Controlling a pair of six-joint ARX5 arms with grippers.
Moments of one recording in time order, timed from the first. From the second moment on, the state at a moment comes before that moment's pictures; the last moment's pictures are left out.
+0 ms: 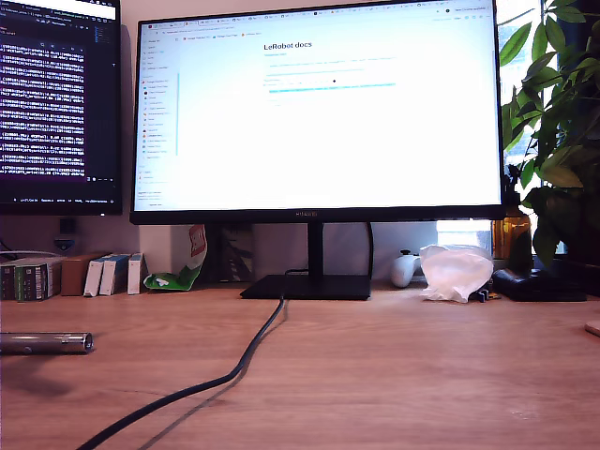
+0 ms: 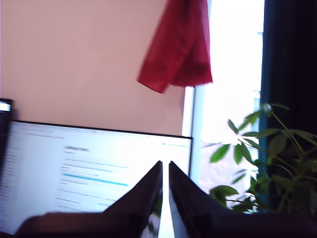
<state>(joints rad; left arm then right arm) 0.11 0.49 0.63 0.18 0.58 -0.23 -0.08 0.21 0.65 0.00 -0.26 -0.03</state>
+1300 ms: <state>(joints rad) -0.08 0.14 0.01 0.63 0.37 -0.31 -0.05 0.01 0.08 0.51 -0.29 0.10</state>
